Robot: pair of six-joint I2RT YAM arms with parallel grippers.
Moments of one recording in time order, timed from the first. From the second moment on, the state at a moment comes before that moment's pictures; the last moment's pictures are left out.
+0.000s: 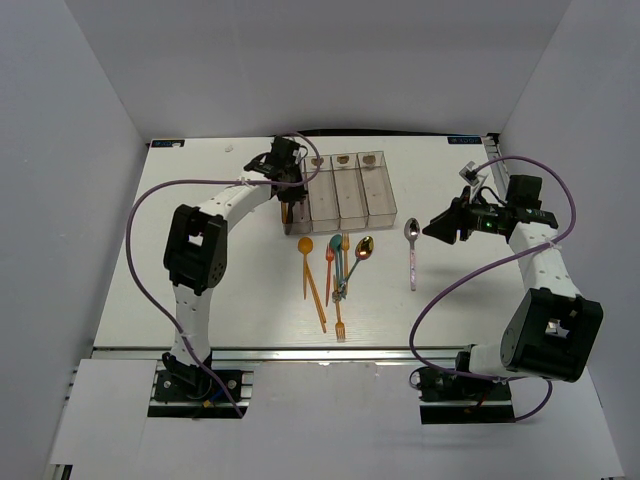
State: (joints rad) left arm -0.43 2.09 1.72 -0.48 -0.05 -0.54; right arm -0.20 1.37 1.03 -0.59 -1.14 -0.49
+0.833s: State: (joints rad) left arm -0.40 1.99 1.73 -0.50 -0.01 -0.51; right arm -0.13 1.37 1.01 -0.59 -0.97 -0.50
